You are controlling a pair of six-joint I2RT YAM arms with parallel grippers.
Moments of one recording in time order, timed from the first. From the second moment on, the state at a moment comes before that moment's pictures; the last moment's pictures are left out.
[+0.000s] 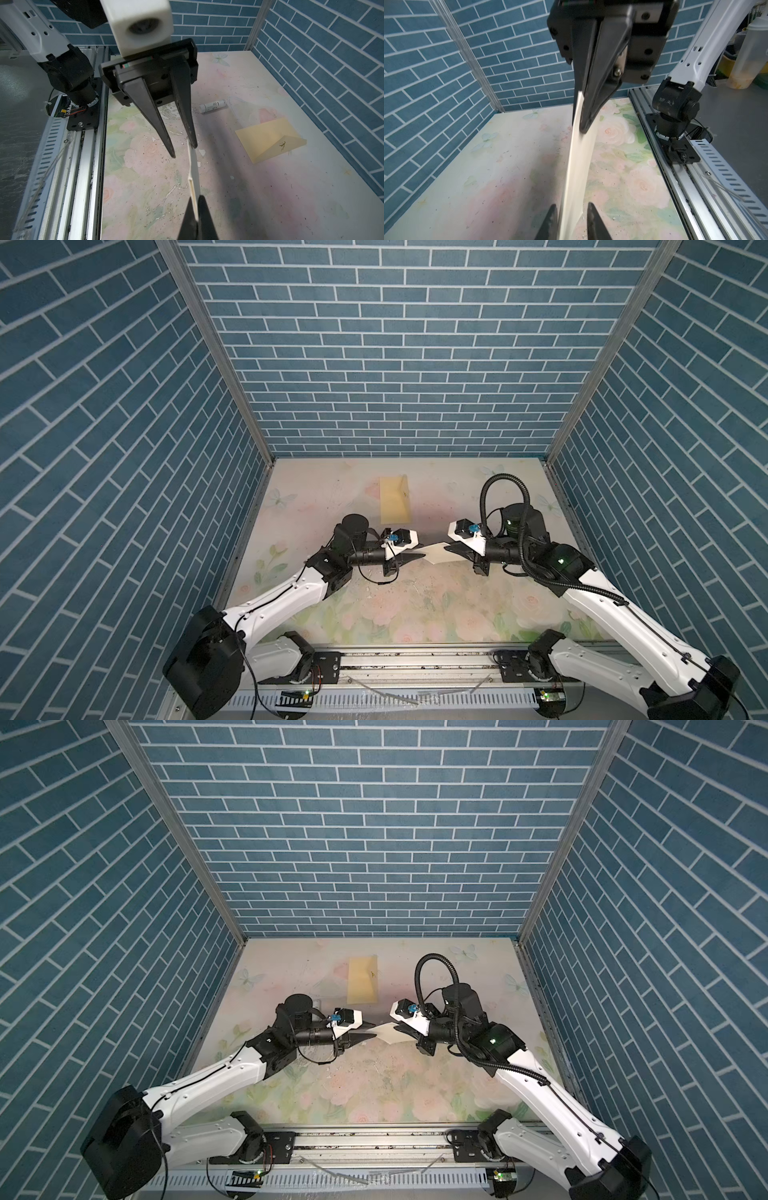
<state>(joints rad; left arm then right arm) -0.65 1.19 0.66 0.25 0.76 0.38 0.65 0.98 0.92 -0.51 -0.56 -0.50</state>
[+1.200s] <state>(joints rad) -0.65 1.22 0.65 0.28 0.75 0.41 0.65 0.97 0.92 -0.50 -0.58 -0.50</state>
